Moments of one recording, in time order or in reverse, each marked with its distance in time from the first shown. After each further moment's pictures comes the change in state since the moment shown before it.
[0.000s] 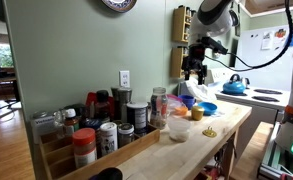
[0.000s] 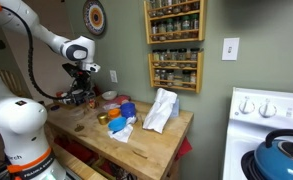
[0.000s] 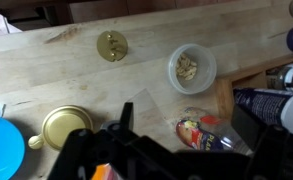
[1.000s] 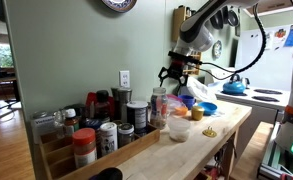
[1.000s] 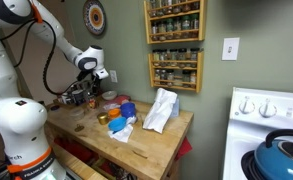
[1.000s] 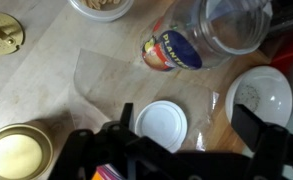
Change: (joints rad) arm -0.001 0.318 0.024 0.135 0.092 0.412 0.580
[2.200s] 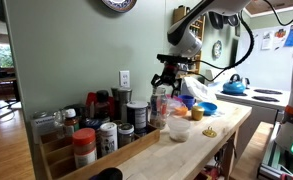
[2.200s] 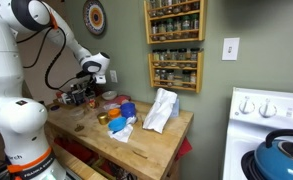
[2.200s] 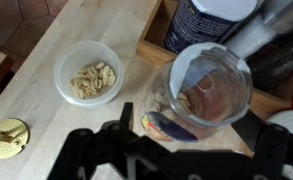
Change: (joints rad) arm 0.012 0.162 0.003 0.148 0.238 -0.226 0.068
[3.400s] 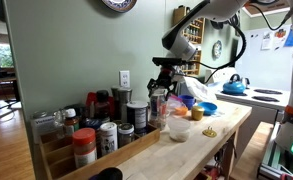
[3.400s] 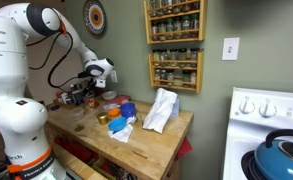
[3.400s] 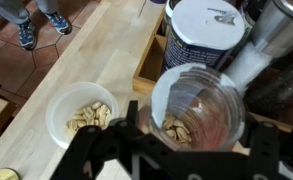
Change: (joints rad) arm 0.004 0.107 -0.012 0.082 0.151 -0.124 -0.024
